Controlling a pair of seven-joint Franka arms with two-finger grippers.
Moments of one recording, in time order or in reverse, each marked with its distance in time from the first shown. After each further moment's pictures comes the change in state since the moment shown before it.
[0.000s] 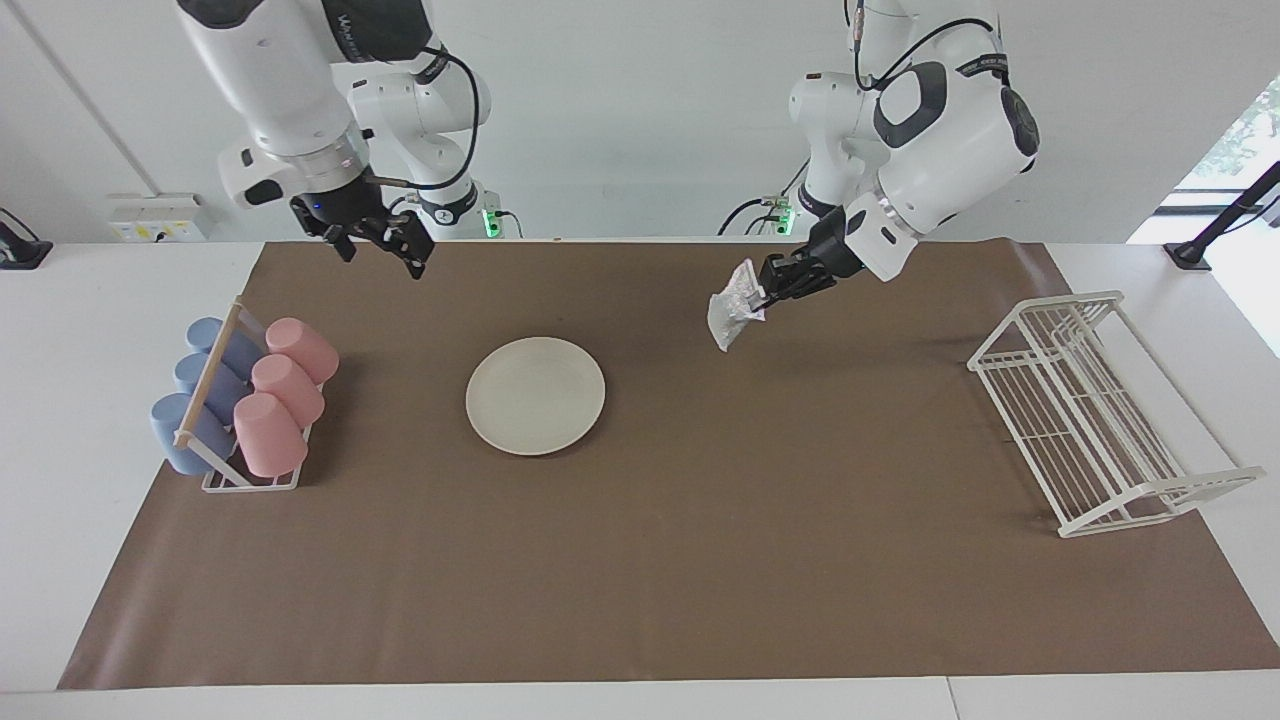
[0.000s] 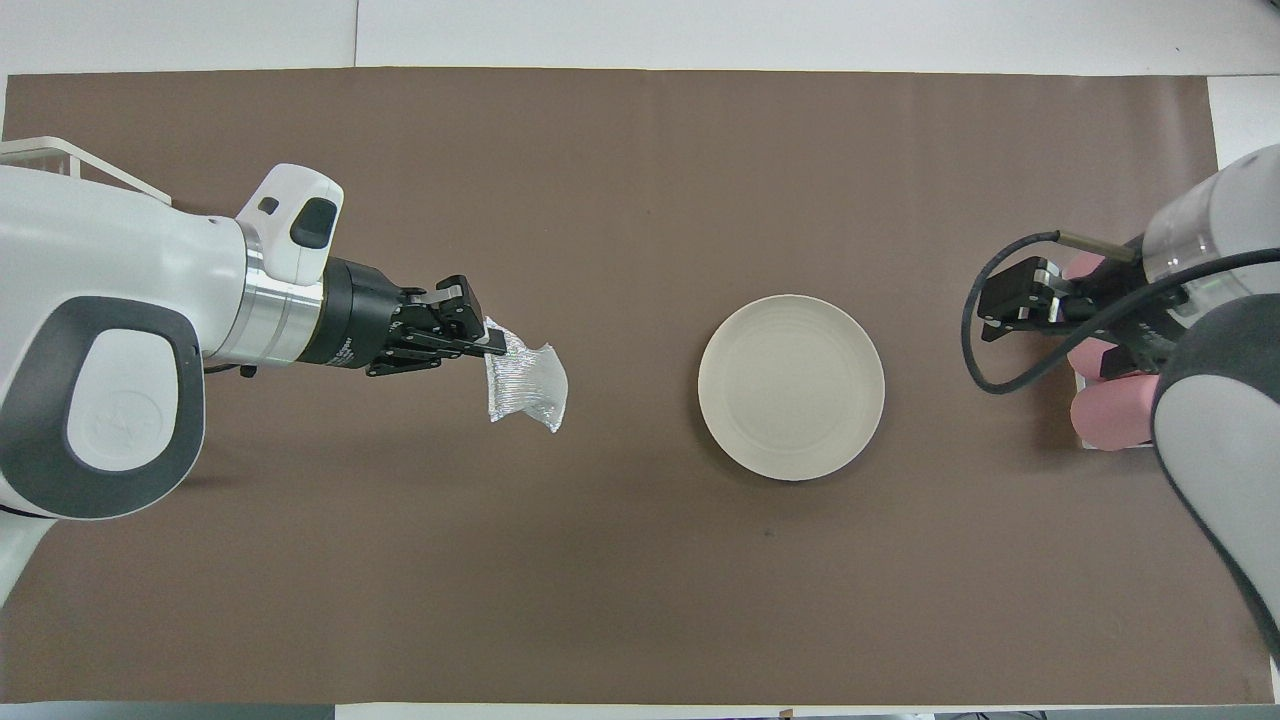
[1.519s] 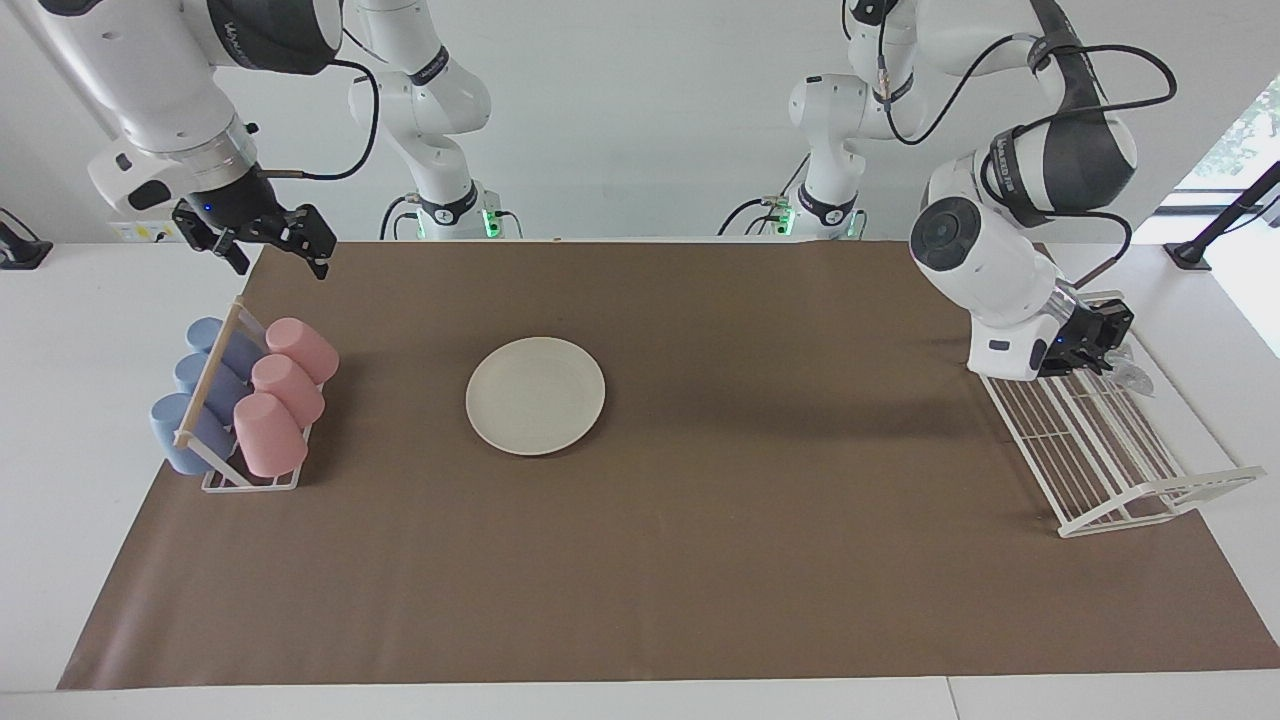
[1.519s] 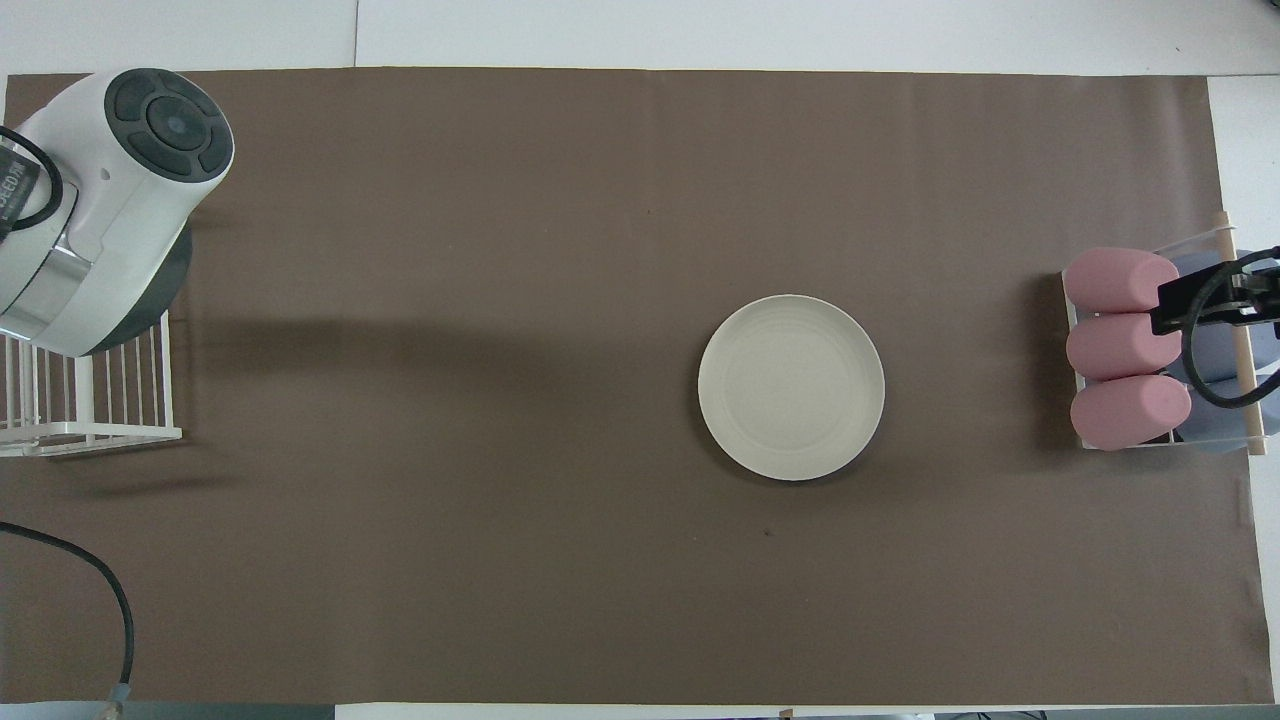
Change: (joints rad) left arm 0.126 0.299 0.002 0.239 1.534 -0.131 -0.057; right arm -0.087 -0.007 -0.036 0.004 -0.064 0.026 -0.308
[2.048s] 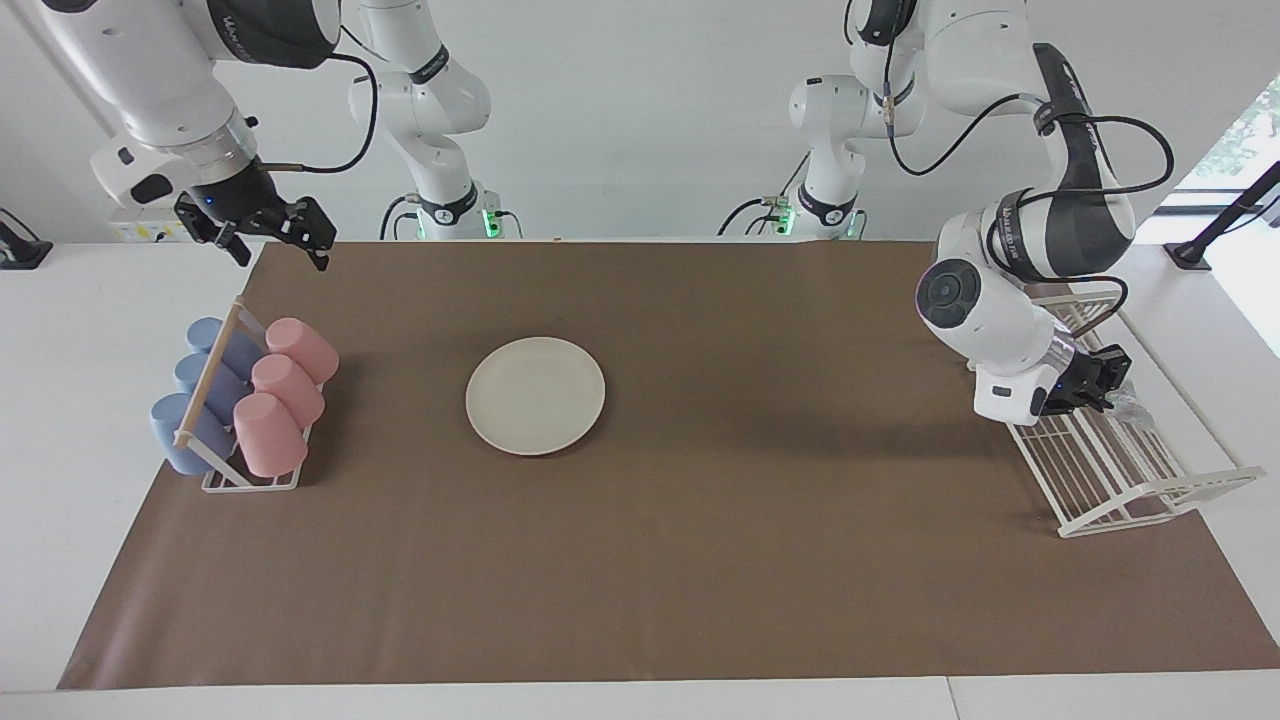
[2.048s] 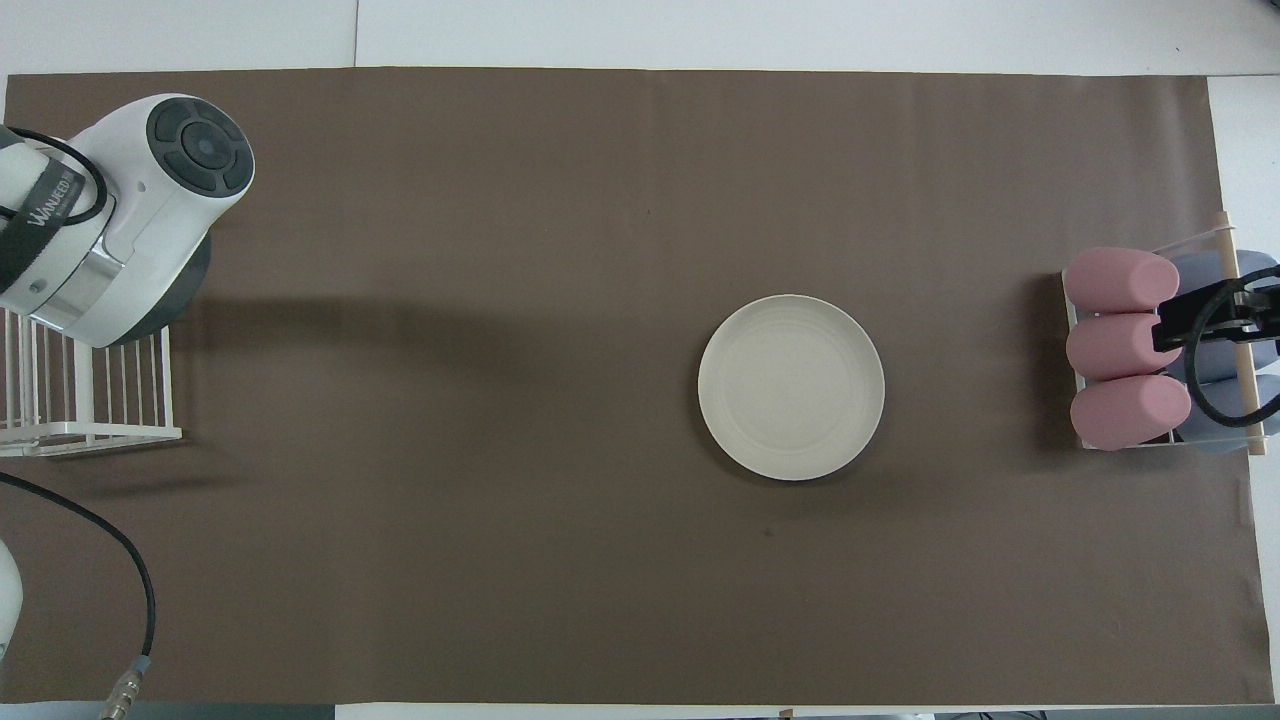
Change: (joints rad) left arm 0.034 0.053 -0.002 -0.051 0.014 0.082 -0.089; right arm 0.003 -0.028 -0.001 -0.026 0.000 -0.018 -0.001
